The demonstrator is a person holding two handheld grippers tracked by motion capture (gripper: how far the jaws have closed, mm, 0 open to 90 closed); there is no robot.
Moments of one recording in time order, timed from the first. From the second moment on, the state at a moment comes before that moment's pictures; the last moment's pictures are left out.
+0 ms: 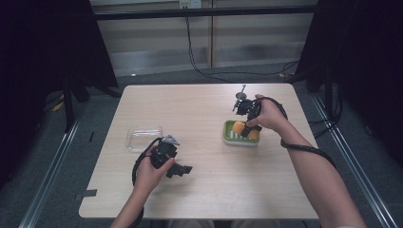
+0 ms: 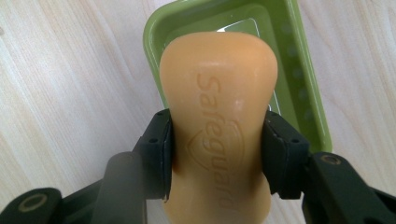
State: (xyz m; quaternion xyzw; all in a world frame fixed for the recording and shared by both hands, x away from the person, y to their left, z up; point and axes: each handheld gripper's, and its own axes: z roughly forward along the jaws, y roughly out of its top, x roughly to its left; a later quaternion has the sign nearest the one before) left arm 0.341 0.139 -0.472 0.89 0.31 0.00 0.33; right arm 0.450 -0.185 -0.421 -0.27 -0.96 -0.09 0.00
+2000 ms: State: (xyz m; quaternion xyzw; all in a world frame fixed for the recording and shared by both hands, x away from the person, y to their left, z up) left arm 0.344 0.140 -0.473 0.89 0.32 0.00 0.34; right arm 0.465 -0.180 -0.437 -0.24 -0.97 -0.08 -0.01
